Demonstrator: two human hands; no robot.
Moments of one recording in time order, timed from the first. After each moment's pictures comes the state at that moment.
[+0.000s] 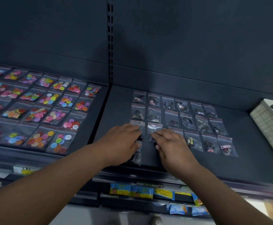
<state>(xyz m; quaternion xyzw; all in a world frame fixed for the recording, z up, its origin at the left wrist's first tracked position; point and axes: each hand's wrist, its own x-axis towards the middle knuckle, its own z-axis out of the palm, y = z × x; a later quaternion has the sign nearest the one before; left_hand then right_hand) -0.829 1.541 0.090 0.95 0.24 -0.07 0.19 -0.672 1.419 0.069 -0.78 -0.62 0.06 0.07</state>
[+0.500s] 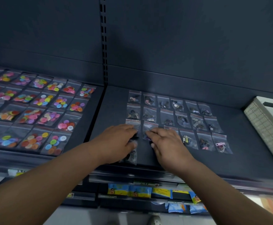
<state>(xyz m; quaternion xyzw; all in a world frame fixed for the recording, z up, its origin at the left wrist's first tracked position) -0.828 1.539 0.100 0.95 0.23 -0.06 0.22 -0.668 1.422 0.073 -0.77 -0.63 0.08 0.05</state>
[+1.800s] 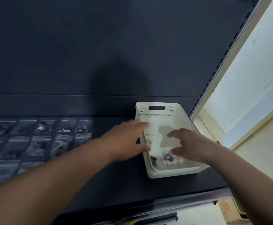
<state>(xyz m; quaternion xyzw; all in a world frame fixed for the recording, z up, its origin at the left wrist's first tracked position) -0.419 1.328 0.152 0.97 0.14 -0.01 0.20 -0.268 1.170 0.159 -0.88 -0.43 0.19 0.01</state>
